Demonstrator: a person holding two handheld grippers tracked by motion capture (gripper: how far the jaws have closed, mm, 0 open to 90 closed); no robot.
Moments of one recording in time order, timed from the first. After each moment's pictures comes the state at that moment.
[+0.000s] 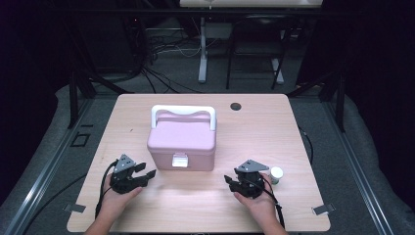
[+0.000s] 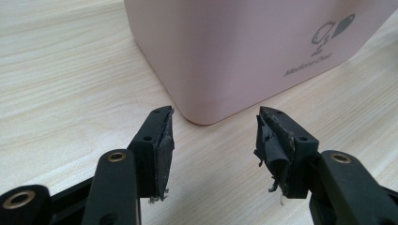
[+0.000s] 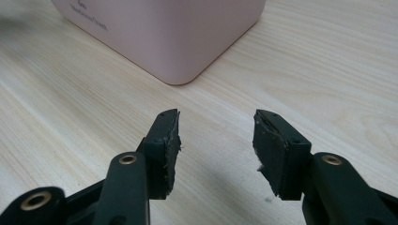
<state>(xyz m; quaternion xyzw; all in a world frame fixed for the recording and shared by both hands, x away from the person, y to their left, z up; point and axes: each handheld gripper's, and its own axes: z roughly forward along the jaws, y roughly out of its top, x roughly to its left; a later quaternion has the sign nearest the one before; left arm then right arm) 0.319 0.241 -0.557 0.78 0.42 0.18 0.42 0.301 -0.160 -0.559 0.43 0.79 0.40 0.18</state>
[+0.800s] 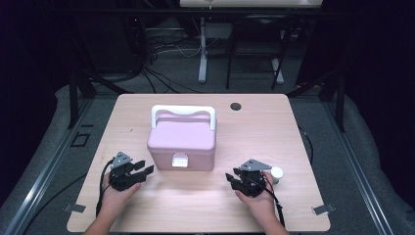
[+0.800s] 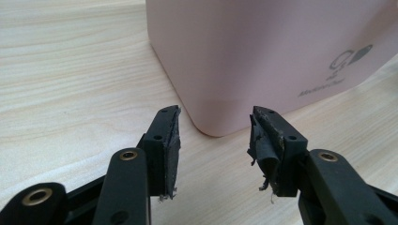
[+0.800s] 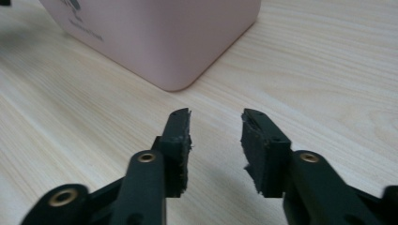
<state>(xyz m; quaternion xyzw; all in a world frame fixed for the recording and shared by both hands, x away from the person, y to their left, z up) 0.327 0.246 -0.557 0.75 0.47 0.17 0.44 0.306 -0.164 -0.564 0.44 0.77 0.42 0.17</state>
